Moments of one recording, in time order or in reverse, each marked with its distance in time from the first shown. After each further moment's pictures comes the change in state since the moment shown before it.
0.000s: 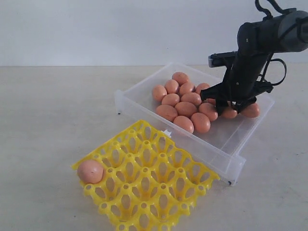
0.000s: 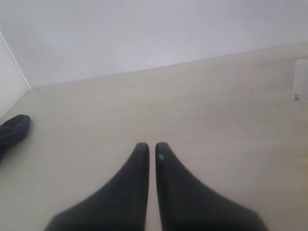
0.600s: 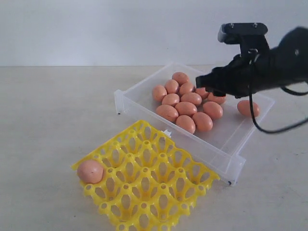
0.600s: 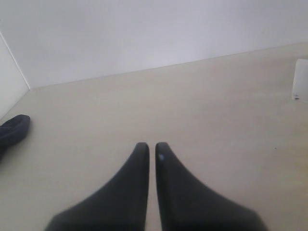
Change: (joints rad) left arm 0.000 0.000 0.000 0.000 0.000 0.000; right arm 0.108 -0.511 0.655 0.347 -0.756 -0.247
